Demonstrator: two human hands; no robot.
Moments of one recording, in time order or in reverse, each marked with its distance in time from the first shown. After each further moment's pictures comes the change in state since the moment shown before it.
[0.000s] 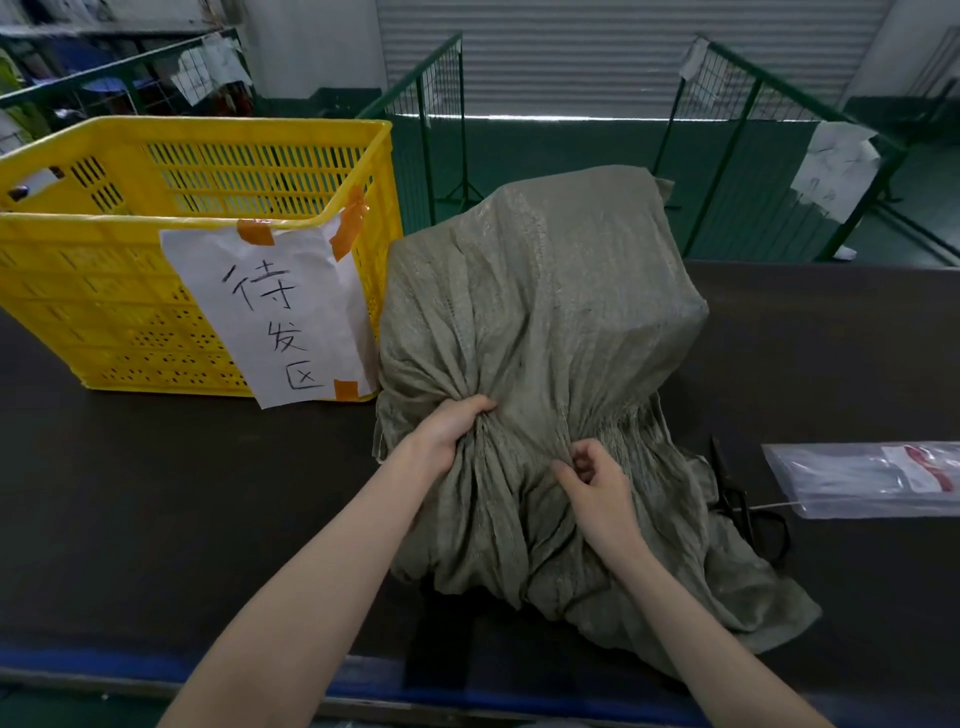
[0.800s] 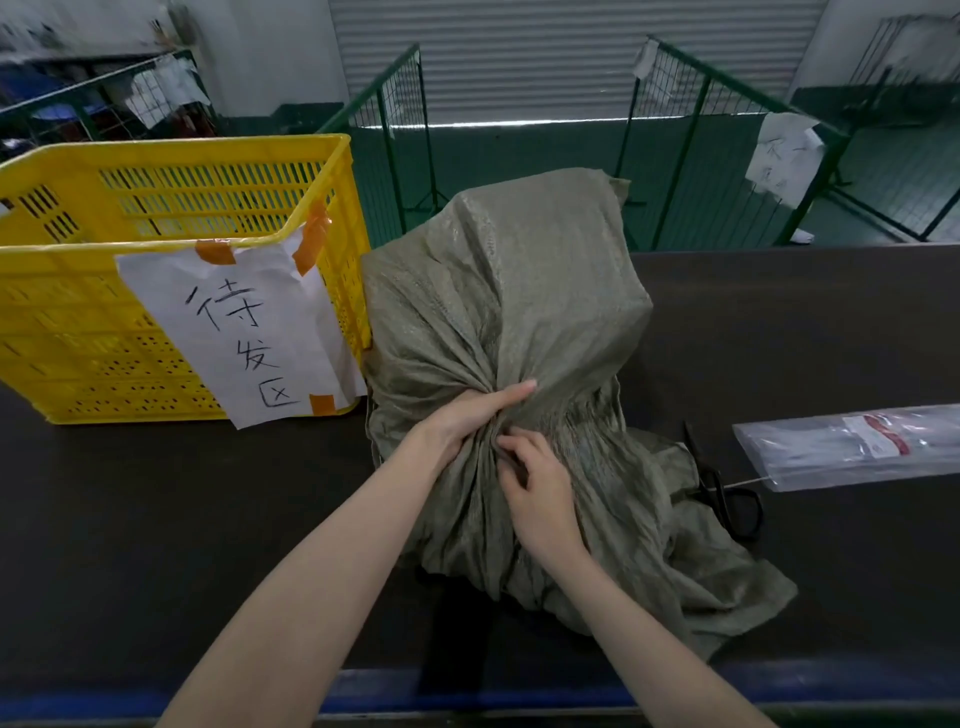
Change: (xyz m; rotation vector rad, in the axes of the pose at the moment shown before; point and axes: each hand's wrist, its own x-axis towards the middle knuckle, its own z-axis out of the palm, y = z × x) left_hand -0.004 0.011 0.036 0.288 -0.182 0.097; right_hand -0.017 -0.017 0.032 -0.163 0.043 -0.298
